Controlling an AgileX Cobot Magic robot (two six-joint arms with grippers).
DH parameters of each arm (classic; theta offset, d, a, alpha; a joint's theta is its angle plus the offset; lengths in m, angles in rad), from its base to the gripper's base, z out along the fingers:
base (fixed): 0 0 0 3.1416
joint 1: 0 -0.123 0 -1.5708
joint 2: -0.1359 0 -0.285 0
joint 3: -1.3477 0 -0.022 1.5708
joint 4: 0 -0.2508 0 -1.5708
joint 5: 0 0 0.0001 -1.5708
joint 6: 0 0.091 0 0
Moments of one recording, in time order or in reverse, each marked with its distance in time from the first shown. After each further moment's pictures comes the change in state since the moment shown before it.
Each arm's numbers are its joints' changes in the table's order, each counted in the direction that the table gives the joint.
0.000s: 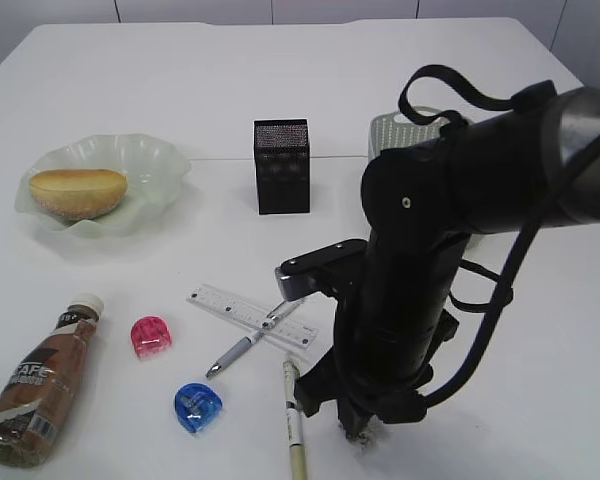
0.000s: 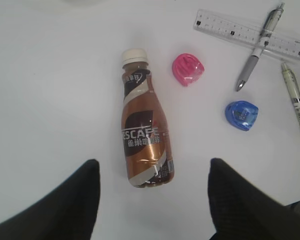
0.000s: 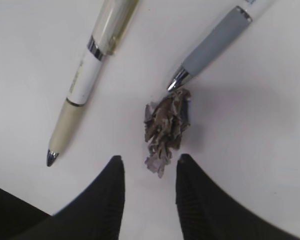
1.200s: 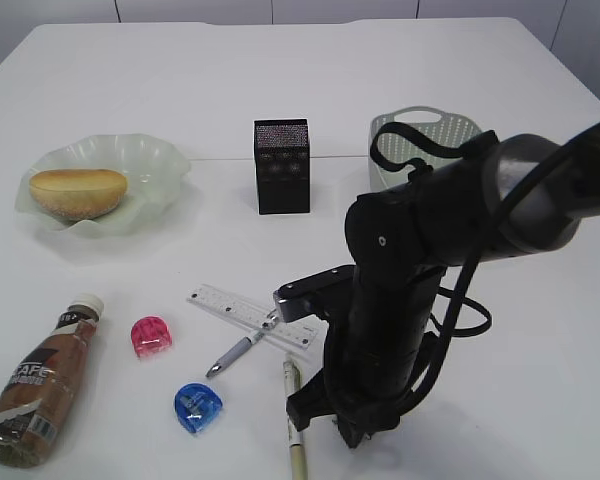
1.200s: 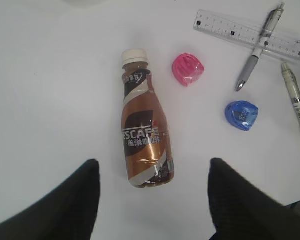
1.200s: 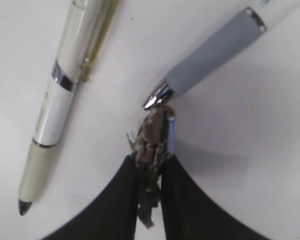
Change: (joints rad) left arm 0.000 0.000 0.000 0.000 0.000 0.000; right arm 0.000 -0.110 0.000 -0.007 0.082 0.029
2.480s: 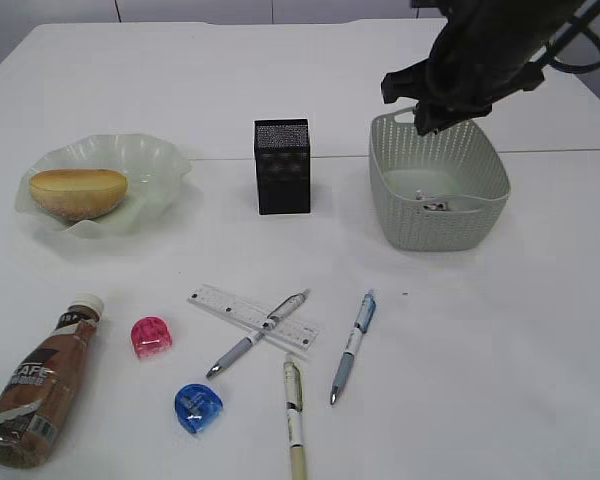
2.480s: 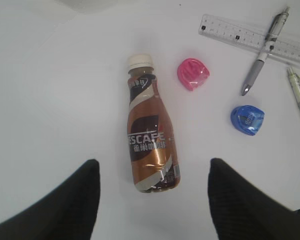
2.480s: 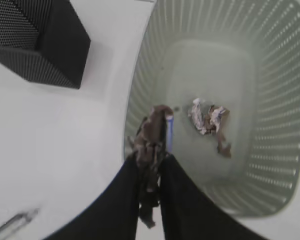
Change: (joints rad) left arm 0.000 0.000 0.000 -0.015 0.016 0.000; right arm 0.366 0.123 0.459 0.233 0.014 0.102
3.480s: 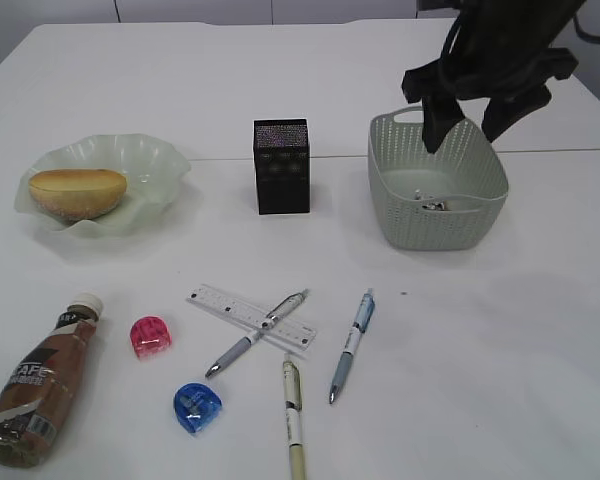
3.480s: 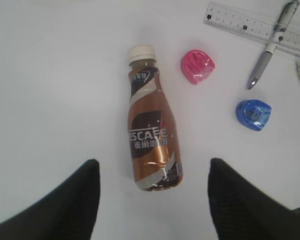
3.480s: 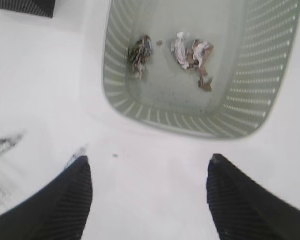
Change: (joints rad) left arm 0.000 -0.050 -0.002 -0.002 0.004 0.000; right arm 0.005 -0.060 0.183 0.025 -0.381 -0.043
